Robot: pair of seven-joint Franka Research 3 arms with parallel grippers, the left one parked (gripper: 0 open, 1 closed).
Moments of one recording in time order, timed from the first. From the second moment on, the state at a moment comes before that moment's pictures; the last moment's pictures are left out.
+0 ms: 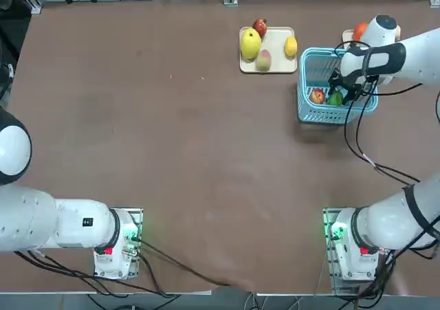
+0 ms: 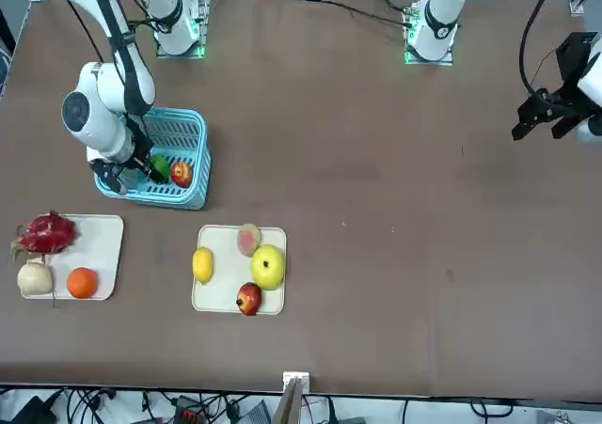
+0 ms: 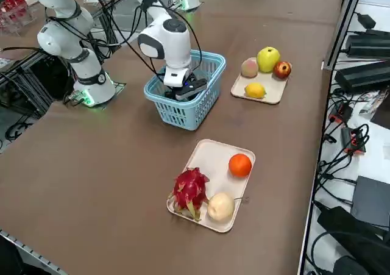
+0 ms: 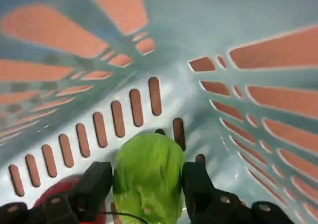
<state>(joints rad) 0.11 0.20 -0.11 -2.41 0.06 2.54 0.57</state>
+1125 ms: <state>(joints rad) 0.13 0.18 -0.11 -2.40 0.06 2.49 0.61</state>
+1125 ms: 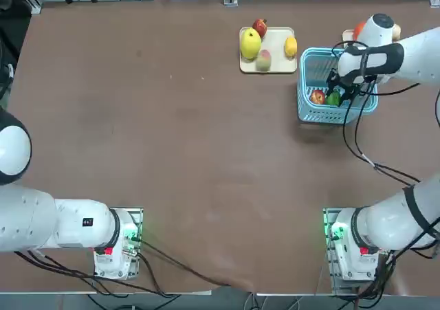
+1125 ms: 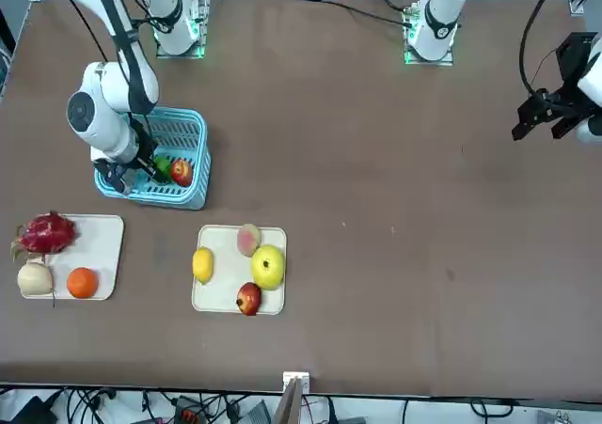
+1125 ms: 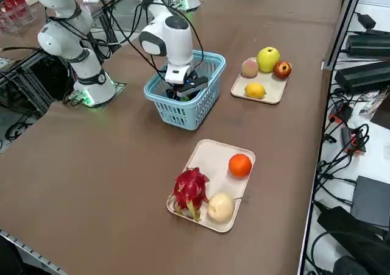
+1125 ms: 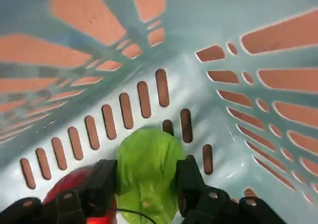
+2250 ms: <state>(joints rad) 0.03 0.03 -0.12 -1.86 0.01 1.89 0.45</state>
